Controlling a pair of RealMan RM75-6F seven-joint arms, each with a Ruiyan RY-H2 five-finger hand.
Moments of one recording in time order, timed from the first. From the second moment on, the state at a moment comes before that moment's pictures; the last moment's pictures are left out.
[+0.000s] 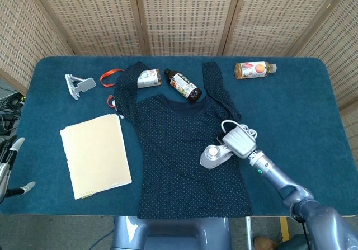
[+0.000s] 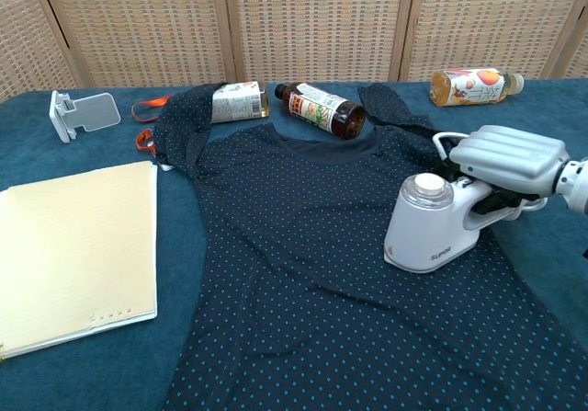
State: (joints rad) left arm -0.07 -0.94 -0.02 -1.87 1.41 1.43 0.16; right arm 0.71 -1.78 -0.12 -0.54 -1.70 1.18 0.33
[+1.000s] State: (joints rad) left arm -0.07 -0.95 -0.02 -1.86 1.41 1.43 0.16; right arm 0.77 -1.82 -0.15 -0.73 -1.84 1.29 0.26
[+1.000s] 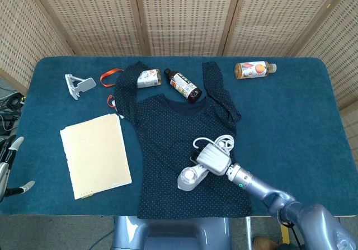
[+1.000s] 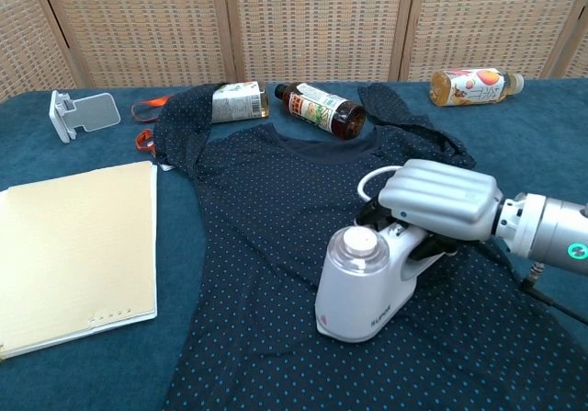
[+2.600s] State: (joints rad) left arm -0.07 -0.95 -0.02 -1.87 1.41 1.43 0.17; right arm 0.75 -1.88 -0.17 -0.39 -1.84 1.32 0.32
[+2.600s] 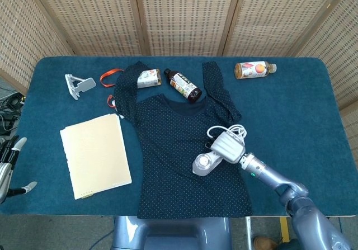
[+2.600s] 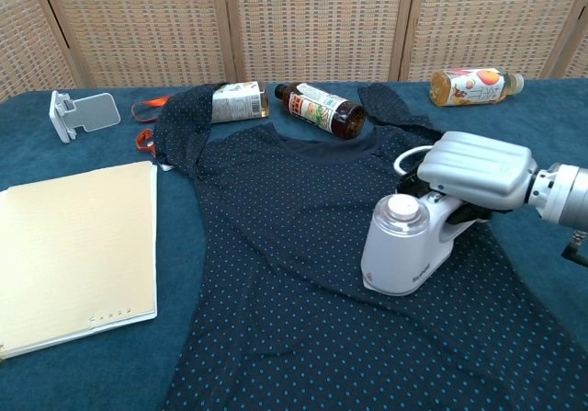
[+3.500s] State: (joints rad) left arm -0.08 -0.95 -0.02 -1.86 1.41 1.43 0.15; right arm 0.82 -1.84 -0.22 -0.71 -1.93 1.37 0.15
